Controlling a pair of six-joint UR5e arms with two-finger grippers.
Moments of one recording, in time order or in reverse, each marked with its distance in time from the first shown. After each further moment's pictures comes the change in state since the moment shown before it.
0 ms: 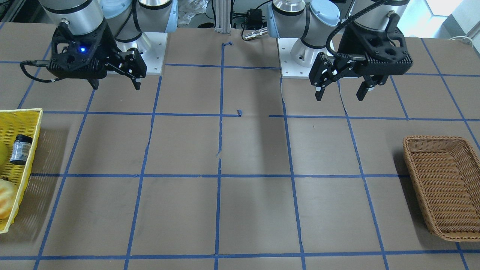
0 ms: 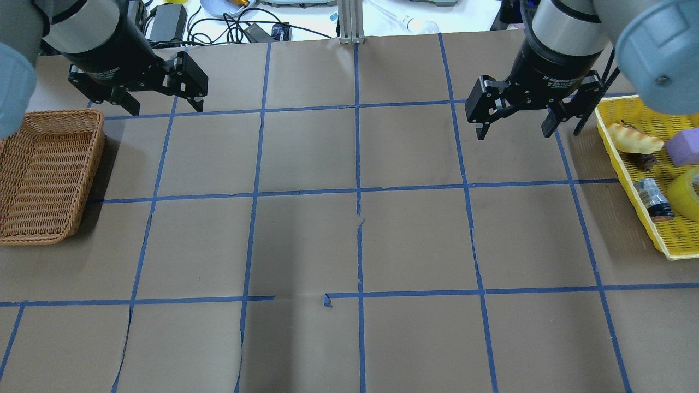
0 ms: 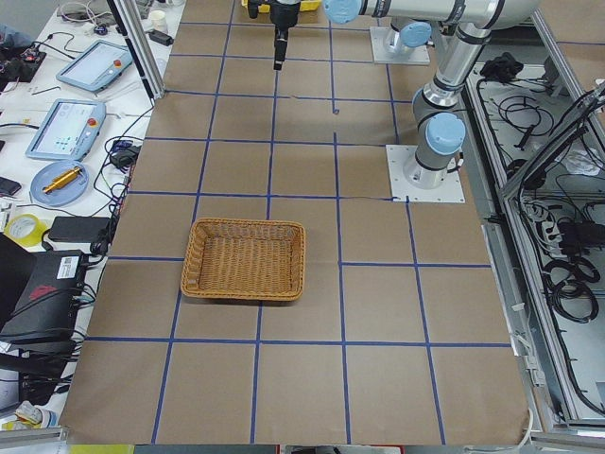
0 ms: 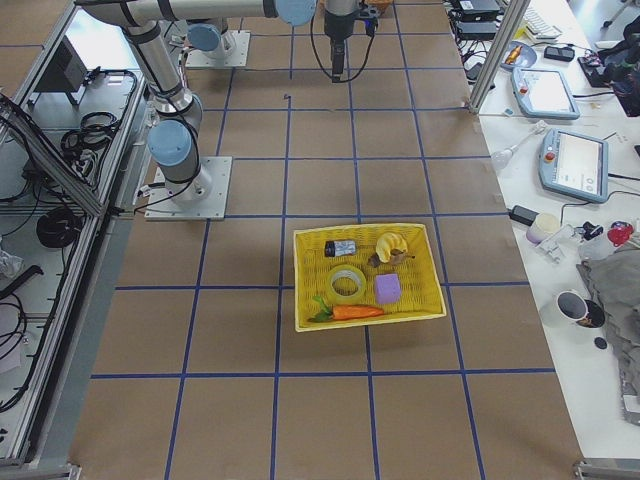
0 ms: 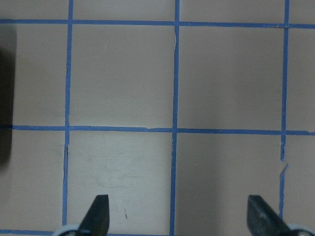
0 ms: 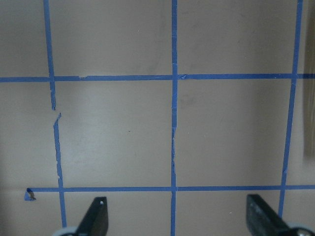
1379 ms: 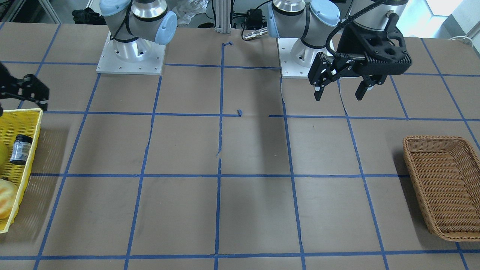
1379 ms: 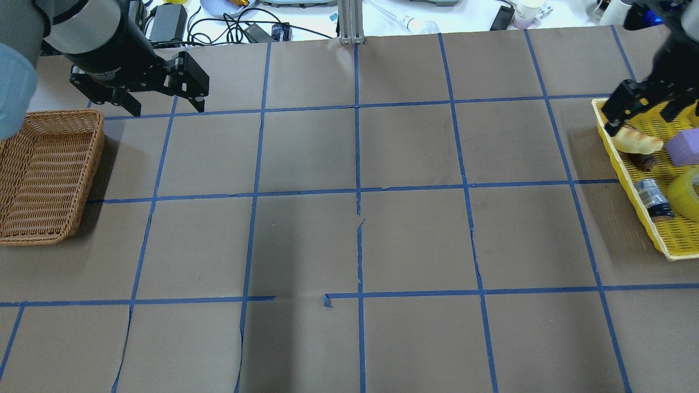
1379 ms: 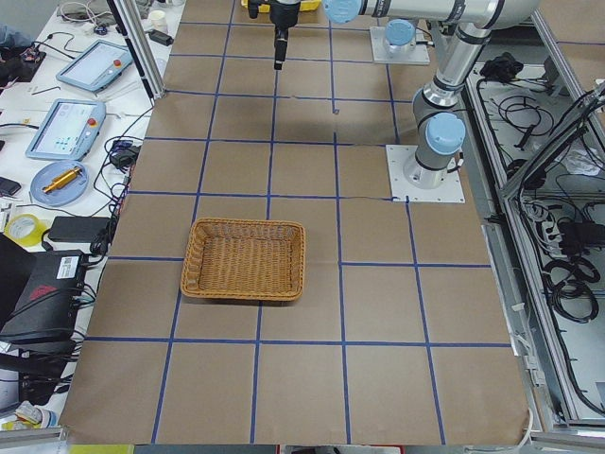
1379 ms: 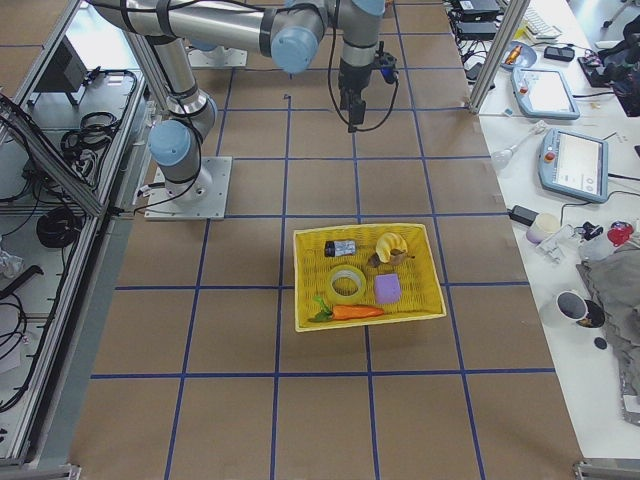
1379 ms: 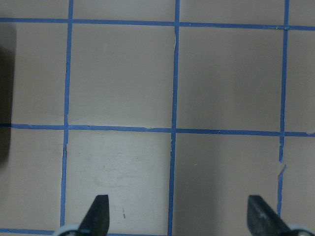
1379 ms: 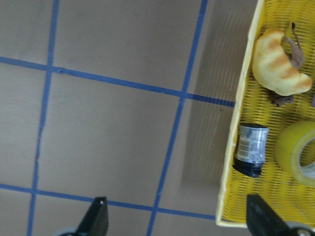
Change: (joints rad) left arm -0.002 0.000 -0.001 0.000 -0.004 -0.012; right arm -0.456 0.098 0.059 -0.140 -0.079 -0.681
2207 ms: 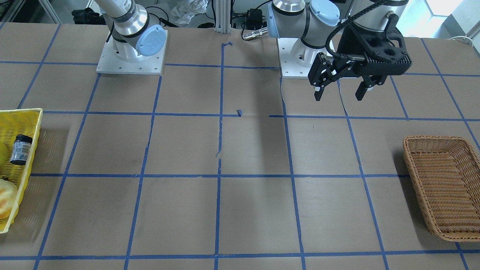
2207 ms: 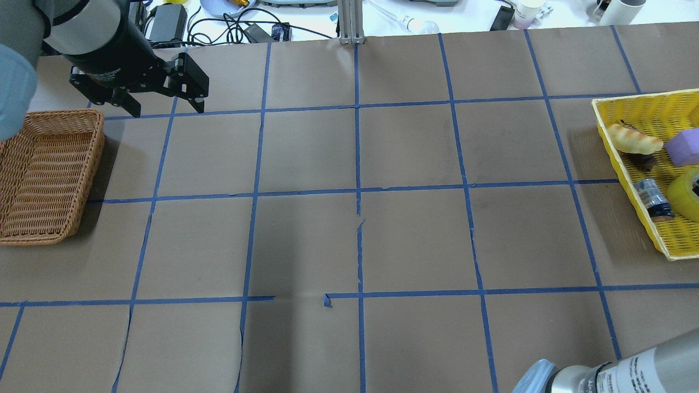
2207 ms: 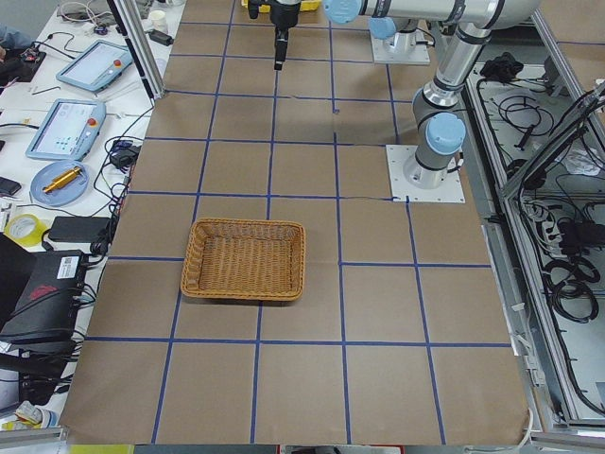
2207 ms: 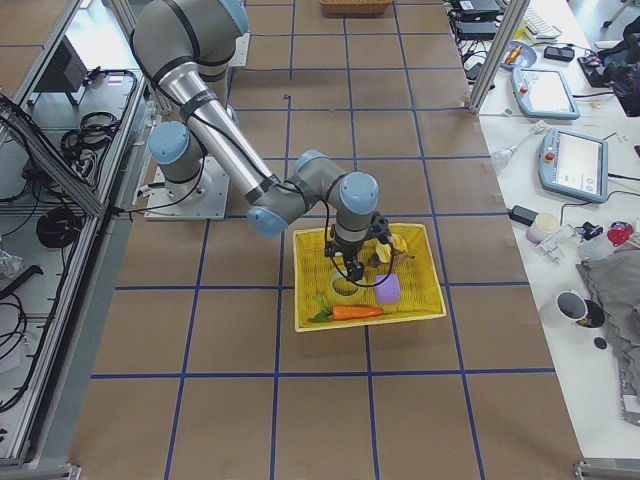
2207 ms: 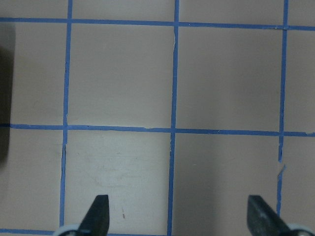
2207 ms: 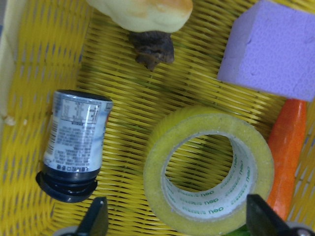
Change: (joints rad) left arm 0.001 0.000 -0.002 0.000 0.002 0.006; right arm -0.367 0.298 0.139 -0.483 0.003 -0.486
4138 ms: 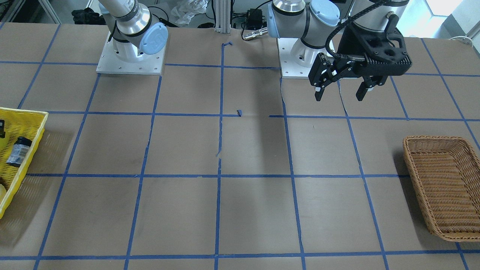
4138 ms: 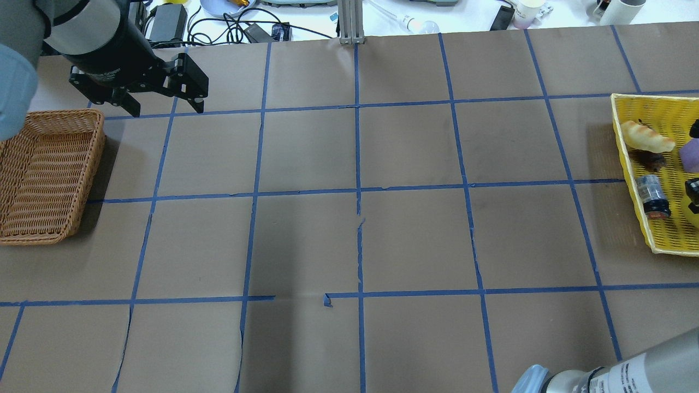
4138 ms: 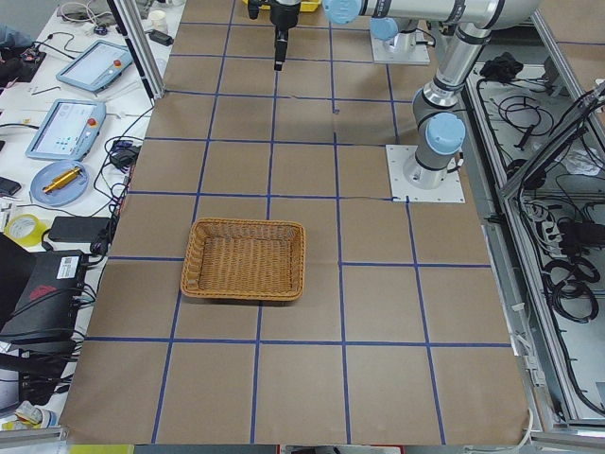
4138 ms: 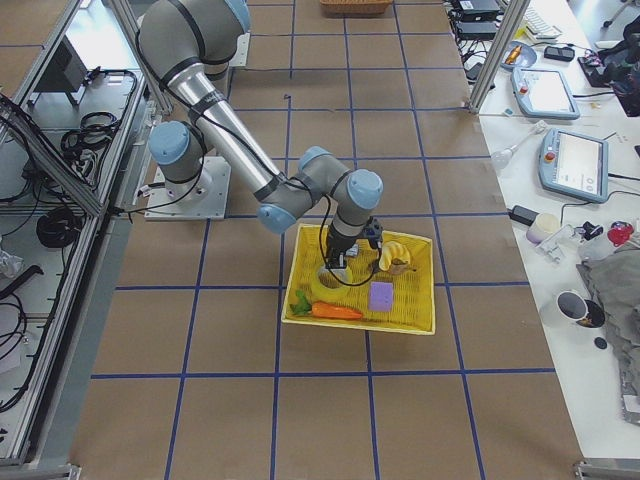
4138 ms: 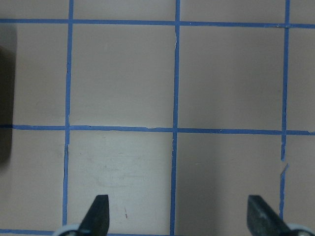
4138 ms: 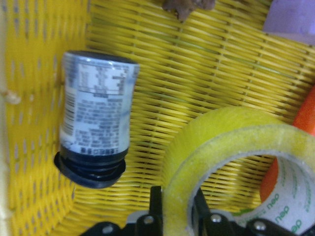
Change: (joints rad) left arm 0.000 0.001 -0.002 0.003 0.002 0.006; right arm 0.096 -0.048 0.041 0.094 -0.160 0.324
